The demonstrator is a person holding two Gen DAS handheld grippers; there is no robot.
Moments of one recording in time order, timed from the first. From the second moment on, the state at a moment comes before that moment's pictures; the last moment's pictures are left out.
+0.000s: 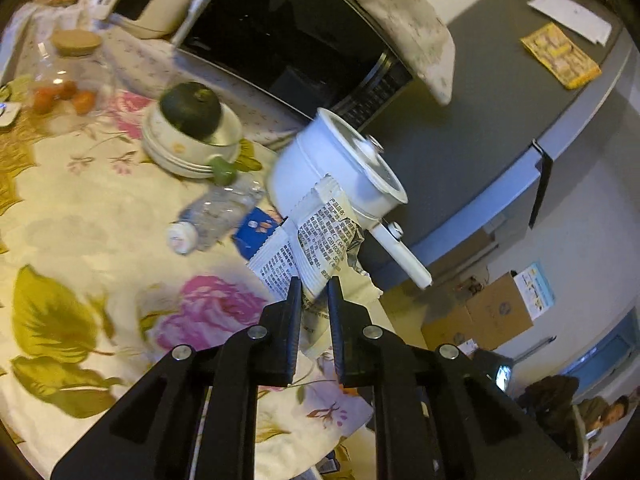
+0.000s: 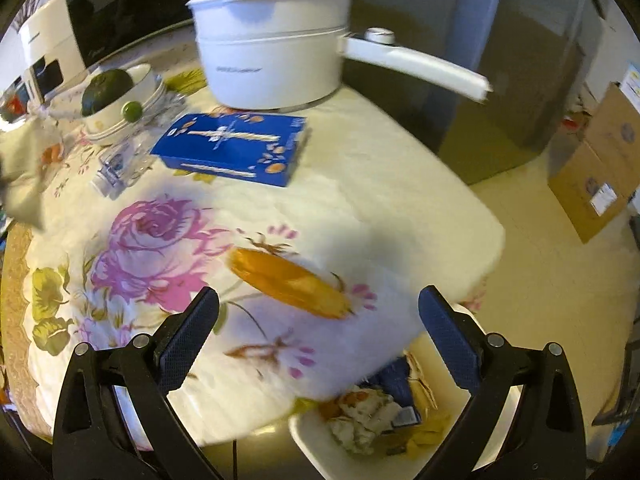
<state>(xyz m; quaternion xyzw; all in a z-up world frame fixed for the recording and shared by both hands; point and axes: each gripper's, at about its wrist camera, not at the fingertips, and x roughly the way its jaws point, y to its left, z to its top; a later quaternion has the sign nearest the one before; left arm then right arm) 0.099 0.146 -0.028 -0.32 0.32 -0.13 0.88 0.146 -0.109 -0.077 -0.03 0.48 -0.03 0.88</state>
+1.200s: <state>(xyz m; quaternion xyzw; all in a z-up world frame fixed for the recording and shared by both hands) 0.102 0.138 -0.060 -0.31 0.37 -0.15 0.86 0.169 -0.106 -0.081 0.10 0.50 0.03 0.86</state>
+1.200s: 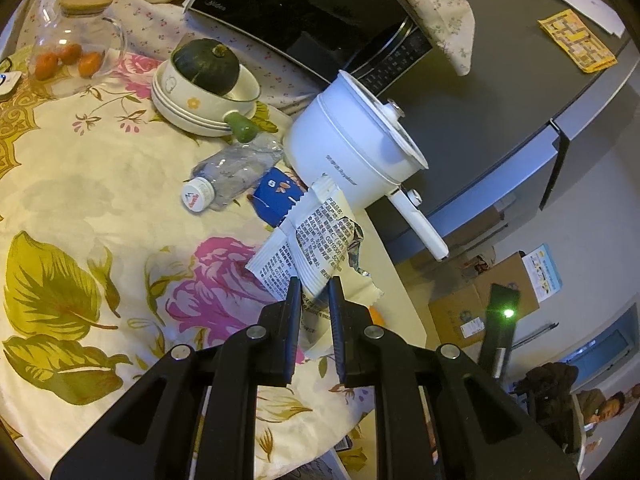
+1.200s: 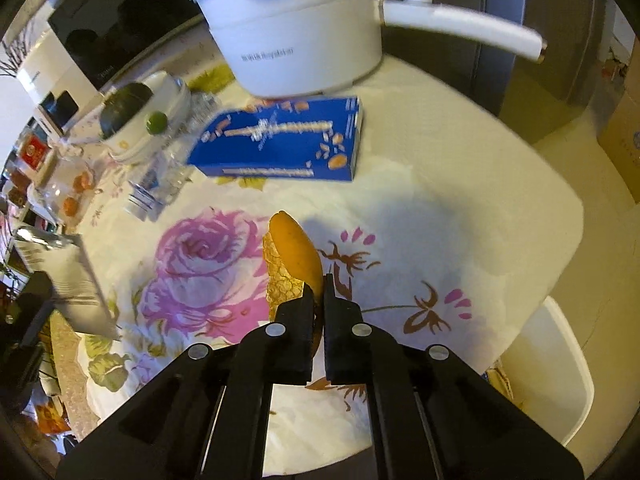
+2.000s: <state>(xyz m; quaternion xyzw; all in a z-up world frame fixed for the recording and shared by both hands) 0.081 0.042 -0.047 -0.25 0.39 -0.25 0.85 0.072 -0.178 -0.029 0.04 0.40 -0.06 0.92</state>
